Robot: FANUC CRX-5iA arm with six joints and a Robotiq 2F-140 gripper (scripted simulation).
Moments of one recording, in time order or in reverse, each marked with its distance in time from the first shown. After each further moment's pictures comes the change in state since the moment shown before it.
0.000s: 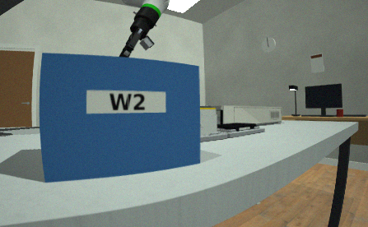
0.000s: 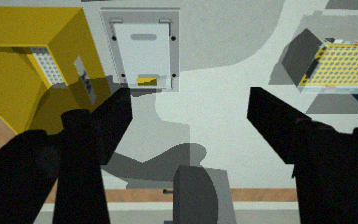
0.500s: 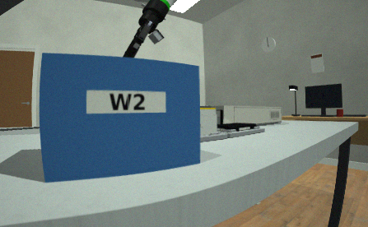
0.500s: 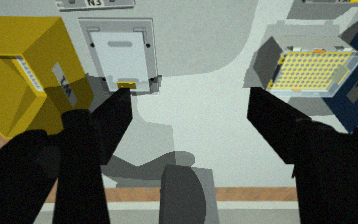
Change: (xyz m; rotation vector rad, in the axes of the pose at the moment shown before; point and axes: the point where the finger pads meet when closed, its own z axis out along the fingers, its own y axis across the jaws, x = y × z) arm 0.012 0.046 -0.020 0.000 0.000 0.000
